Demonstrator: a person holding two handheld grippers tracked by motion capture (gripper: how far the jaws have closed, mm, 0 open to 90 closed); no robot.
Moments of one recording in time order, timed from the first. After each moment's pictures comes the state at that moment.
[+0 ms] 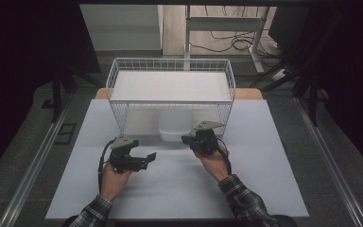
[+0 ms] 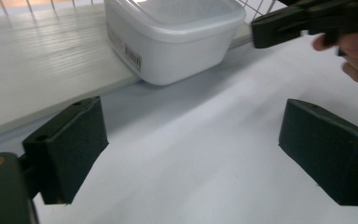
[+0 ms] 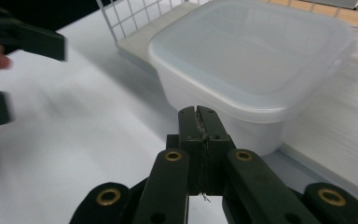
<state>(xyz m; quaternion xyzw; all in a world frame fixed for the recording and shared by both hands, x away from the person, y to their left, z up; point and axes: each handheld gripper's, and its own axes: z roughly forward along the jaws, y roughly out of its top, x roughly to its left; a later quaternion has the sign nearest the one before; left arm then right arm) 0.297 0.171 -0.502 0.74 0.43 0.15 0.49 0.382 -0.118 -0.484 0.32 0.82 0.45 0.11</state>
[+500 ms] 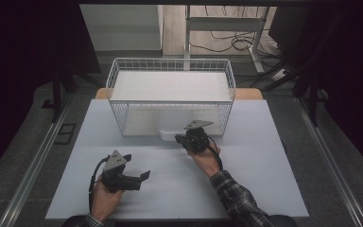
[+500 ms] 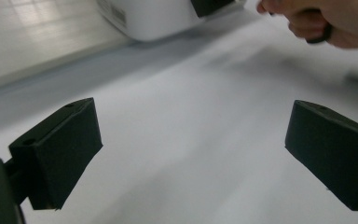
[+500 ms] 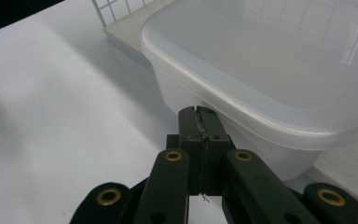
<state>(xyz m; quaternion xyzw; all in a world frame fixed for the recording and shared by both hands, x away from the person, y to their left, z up) 0.253 0.177 -0.519 0.77 0.41 0.16 0.47 0.400 -0.095 -0.503 0.32 0.84 0.43 0.11</state>
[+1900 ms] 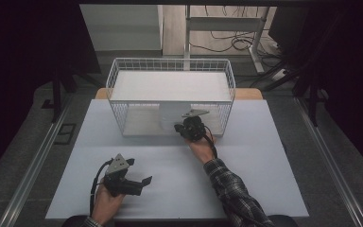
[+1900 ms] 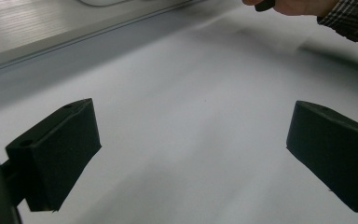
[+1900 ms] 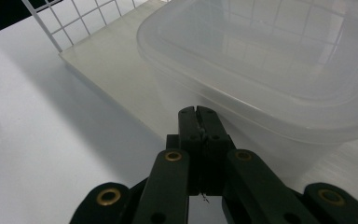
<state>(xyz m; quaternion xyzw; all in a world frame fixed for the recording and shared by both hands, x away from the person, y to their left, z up) 0.251 0.174 -0.525 0.78 0.39 0.14 0.47 0.441 -0.083 -0.503 0.34 0.82 0.43 0.13</state>
